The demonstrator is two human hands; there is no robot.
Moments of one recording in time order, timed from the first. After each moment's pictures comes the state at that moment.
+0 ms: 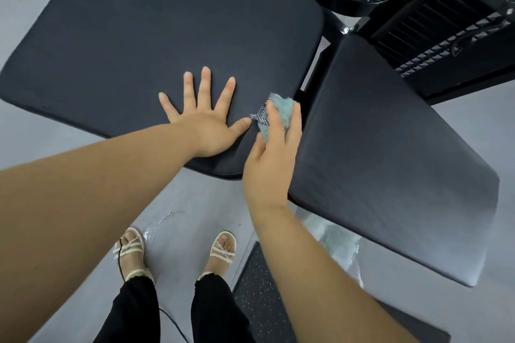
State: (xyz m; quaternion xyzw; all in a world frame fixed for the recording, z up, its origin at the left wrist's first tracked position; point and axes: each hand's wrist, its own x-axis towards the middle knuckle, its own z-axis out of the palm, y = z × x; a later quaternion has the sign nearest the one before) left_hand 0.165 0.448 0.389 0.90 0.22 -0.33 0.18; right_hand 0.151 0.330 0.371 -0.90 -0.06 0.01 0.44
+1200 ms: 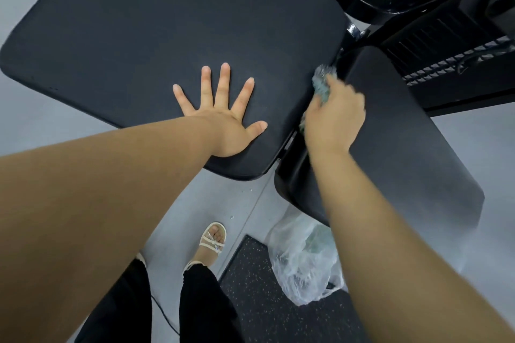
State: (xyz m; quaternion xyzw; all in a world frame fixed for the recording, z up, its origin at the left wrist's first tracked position) left_hand 0.169 0.451 0.393 0.89 0.20 -0.37 0.18; right_hand 0.260 0.313 0.393 -0.99 -0.06 0.02 0.12
